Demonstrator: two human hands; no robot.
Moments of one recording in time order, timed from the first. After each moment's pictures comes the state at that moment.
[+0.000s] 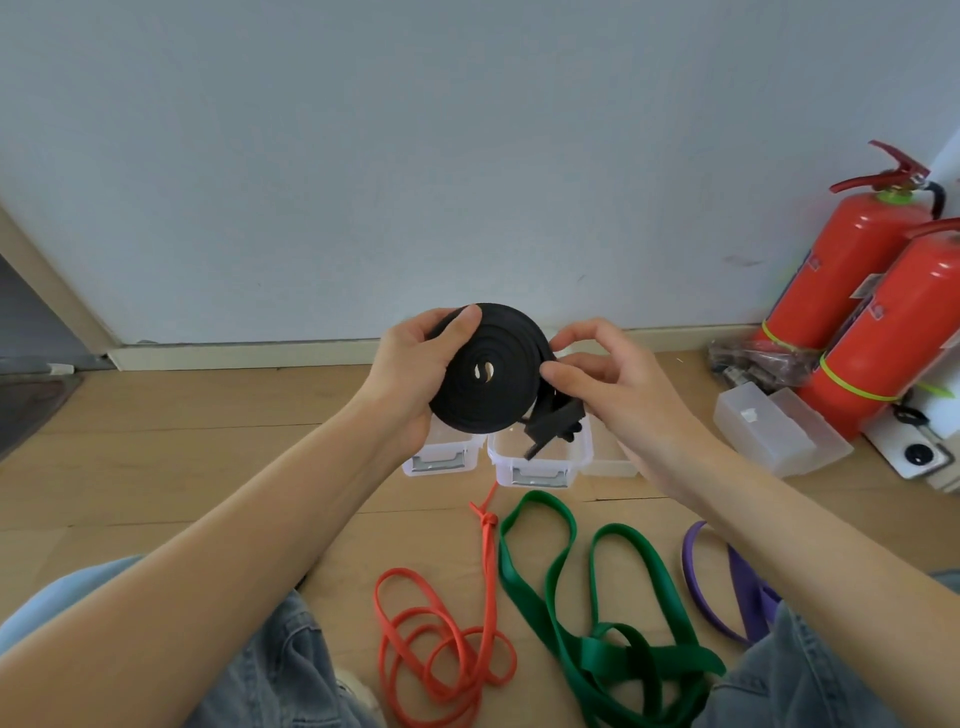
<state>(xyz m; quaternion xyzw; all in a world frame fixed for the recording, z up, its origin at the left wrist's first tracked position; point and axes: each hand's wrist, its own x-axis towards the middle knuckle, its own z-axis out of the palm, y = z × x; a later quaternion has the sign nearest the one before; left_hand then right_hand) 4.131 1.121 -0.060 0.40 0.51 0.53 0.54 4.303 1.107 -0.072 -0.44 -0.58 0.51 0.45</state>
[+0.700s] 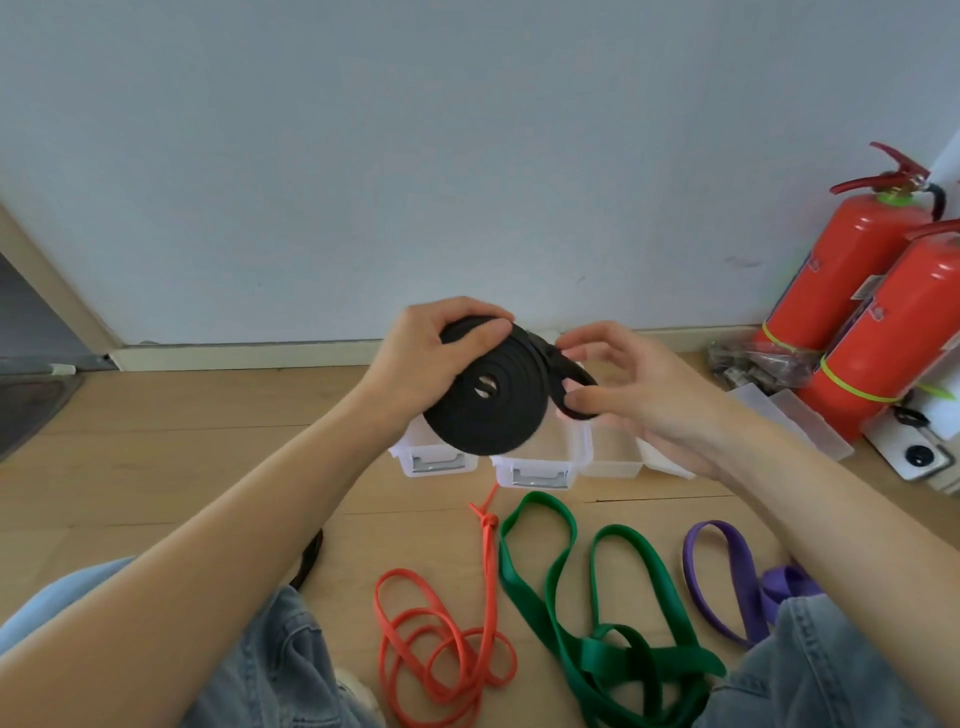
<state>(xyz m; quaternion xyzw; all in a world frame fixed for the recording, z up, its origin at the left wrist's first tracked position) 4.124 1.122 -0.057 0.64 0.49 0.47 0.36 4.321 1.115 -0.064 -0.46 -0.60 0.54 0.37</state>
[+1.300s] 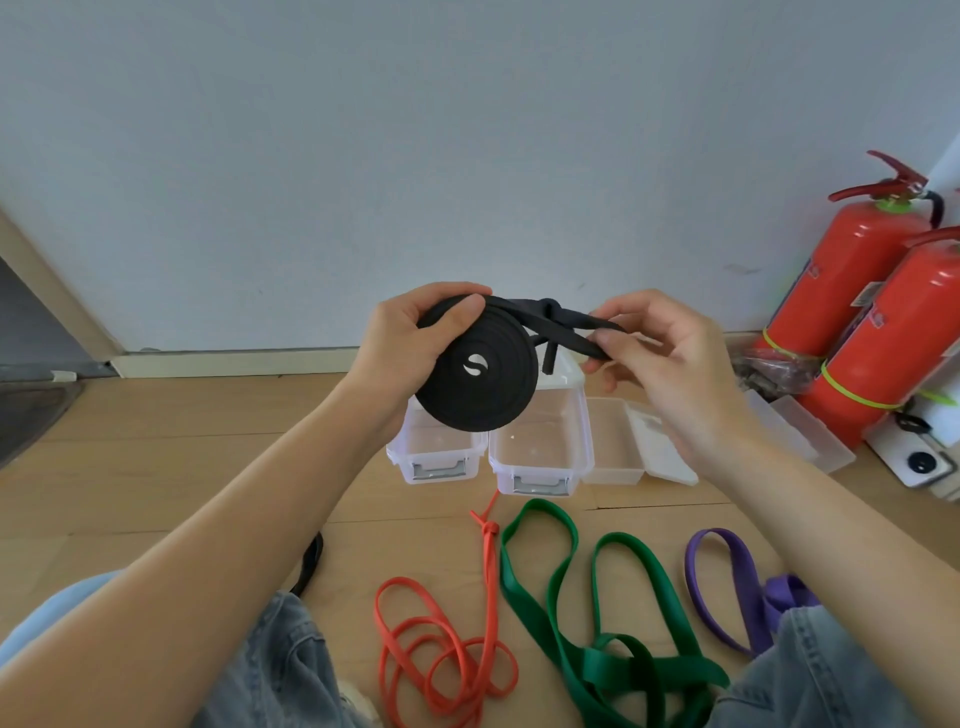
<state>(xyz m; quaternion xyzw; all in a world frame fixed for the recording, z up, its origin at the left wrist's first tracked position) 4.118 1.130 -0.052 0.55 0.48 0.54 0.42 4.322 1.118 -0.056 -0.42 -0.61 0.40 0.54</state>
